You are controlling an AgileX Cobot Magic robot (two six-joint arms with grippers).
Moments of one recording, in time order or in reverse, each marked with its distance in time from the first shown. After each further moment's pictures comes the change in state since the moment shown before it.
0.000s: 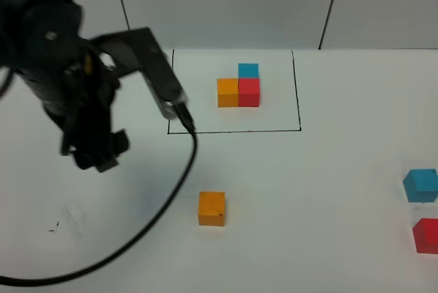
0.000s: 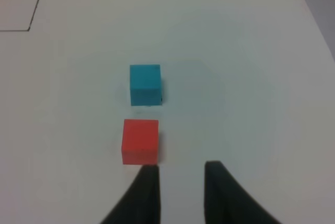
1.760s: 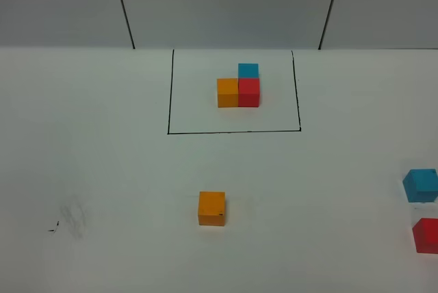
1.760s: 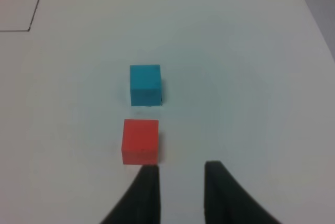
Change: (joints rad) left arm 0.654 -1.515 0.849 -0.247 -0.076 -0.436; right arm 0.000 0.000 0.000 0.000 0.000 0.000
